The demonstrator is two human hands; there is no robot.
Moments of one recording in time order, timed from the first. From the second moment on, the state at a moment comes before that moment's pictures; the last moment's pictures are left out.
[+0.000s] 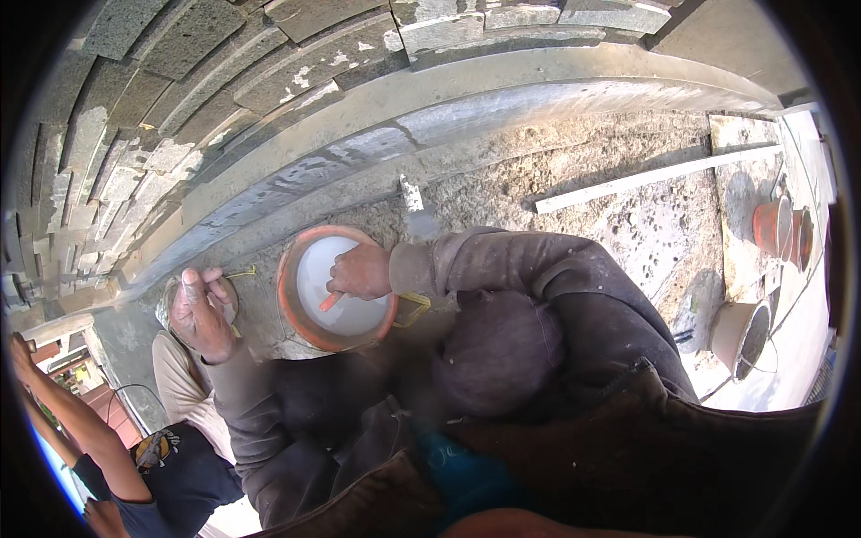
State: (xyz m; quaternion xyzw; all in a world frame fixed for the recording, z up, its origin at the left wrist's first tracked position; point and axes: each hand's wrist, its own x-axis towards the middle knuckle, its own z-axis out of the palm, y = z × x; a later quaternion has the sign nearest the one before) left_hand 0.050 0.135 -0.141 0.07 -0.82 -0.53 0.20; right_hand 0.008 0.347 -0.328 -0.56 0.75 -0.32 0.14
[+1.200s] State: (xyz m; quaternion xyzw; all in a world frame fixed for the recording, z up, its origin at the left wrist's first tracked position) left_hand 0.069 0.129 -0.131 0.08 -0.82 -0.55 0.16; right_hand -0.129 0.533 -0.218 -0.06 0.62 -0.63 -0.46
